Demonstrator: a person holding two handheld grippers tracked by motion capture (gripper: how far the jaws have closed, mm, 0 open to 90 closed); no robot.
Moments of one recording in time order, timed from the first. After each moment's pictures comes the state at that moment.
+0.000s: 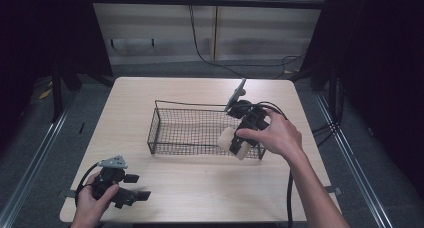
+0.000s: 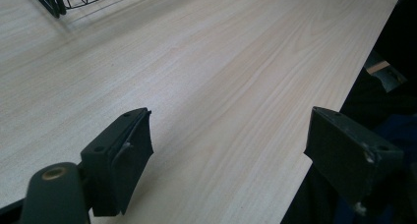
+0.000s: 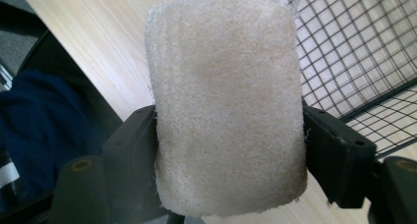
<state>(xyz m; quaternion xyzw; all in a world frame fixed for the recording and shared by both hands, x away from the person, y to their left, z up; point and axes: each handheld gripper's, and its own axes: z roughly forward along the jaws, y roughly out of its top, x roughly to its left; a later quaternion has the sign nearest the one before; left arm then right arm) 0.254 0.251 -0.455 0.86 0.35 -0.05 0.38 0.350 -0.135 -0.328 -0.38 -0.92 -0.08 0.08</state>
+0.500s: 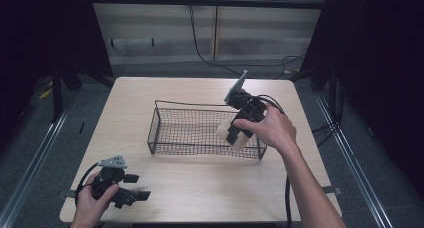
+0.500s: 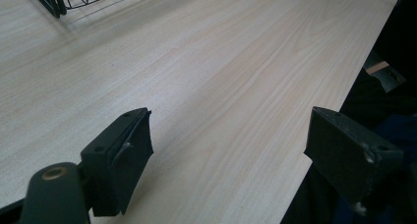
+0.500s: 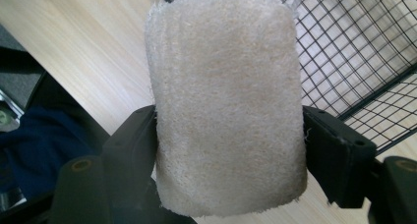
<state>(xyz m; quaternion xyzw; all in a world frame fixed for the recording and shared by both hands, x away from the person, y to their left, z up) 0.254 0.252 -0.455 0.86 0.34 -0.05 0.38 0.372 -0.136 -0.327 -0.44 -0.89 -0.09 0.08</state>
